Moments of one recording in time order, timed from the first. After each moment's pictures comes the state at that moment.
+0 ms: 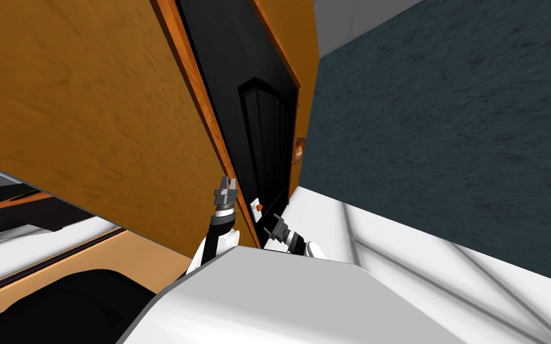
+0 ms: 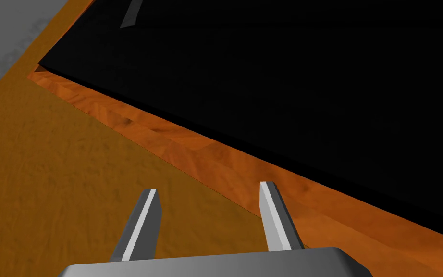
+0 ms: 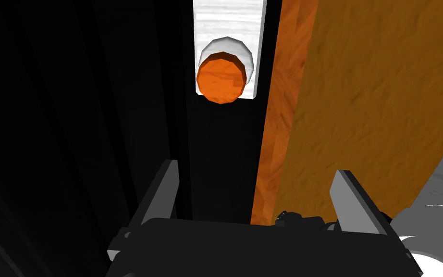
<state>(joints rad) 0.32 0.04 0.33 -1.56 1.42 -0.85 0.39</state>
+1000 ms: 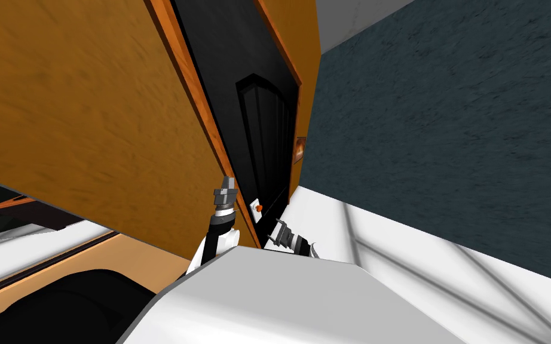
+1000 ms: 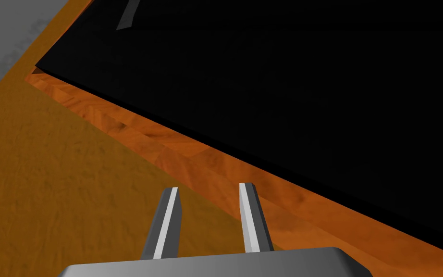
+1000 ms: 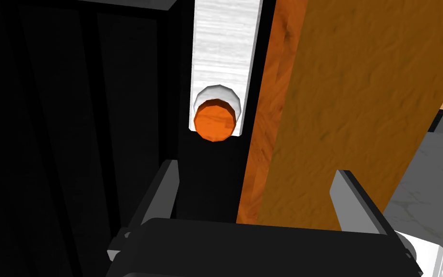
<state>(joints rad) 0.24 -0.15 0.44 -1.49 1.29 -0.77 0.47</state>
